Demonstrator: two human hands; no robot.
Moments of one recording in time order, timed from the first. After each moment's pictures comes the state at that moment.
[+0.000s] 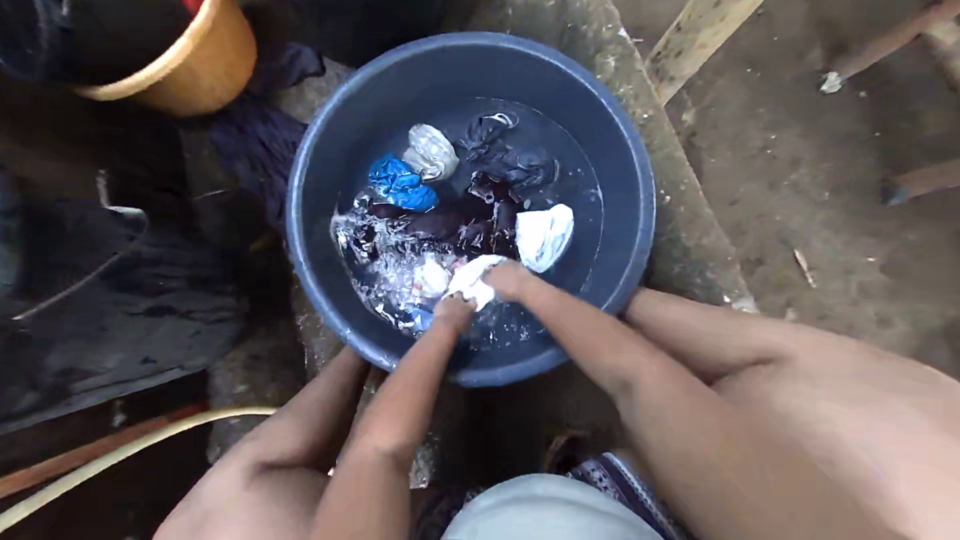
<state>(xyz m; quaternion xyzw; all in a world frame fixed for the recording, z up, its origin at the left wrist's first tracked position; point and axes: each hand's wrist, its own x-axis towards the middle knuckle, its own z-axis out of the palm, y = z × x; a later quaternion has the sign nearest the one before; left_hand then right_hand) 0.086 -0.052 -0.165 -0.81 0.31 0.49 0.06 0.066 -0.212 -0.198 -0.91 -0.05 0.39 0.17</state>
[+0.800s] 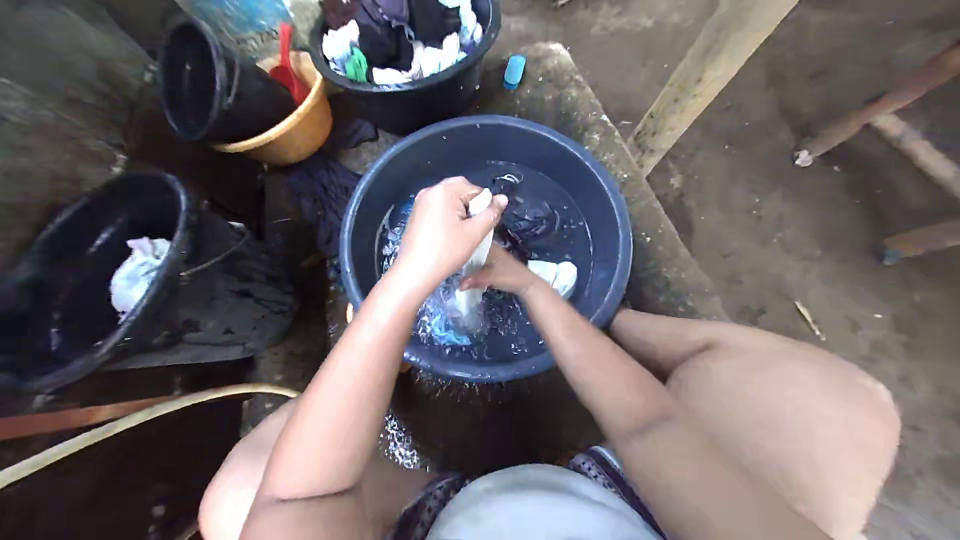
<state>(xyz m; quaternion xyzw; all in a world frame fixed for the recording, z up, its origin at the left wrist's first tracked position) 0.091 -0.031 0.152 -0.84 0.37 0.01 -0.41 0.054 -0.164 0.004 -0.71 -0.13 -0.06 0.69</state>
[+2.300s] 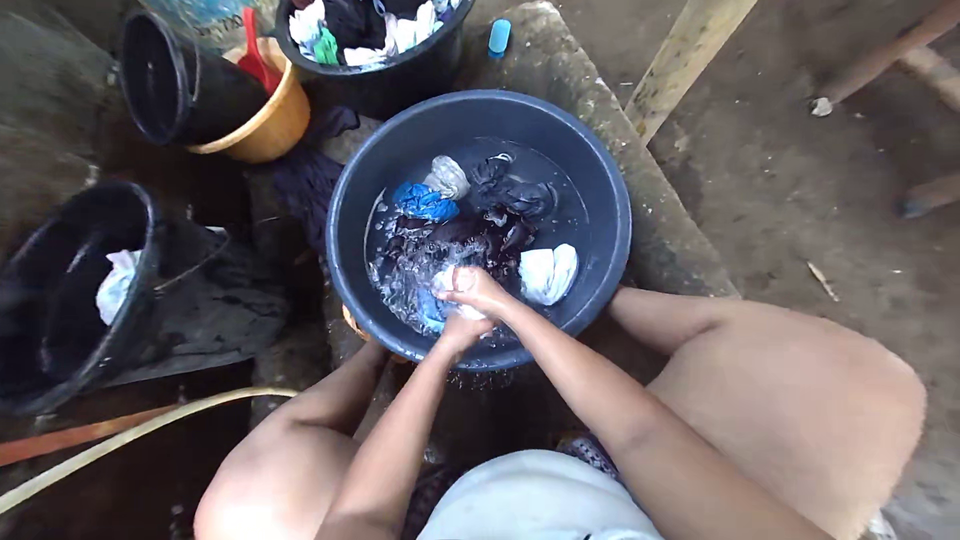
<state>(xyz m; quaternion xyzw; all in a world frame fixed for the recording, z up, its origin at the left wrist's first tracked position) 0.014 -0.025 -0.071 -0.75 0.01 0.39 -0.54 0.036 -0.146 -0.069 -0.78 0.05 0.14 0.61</state>
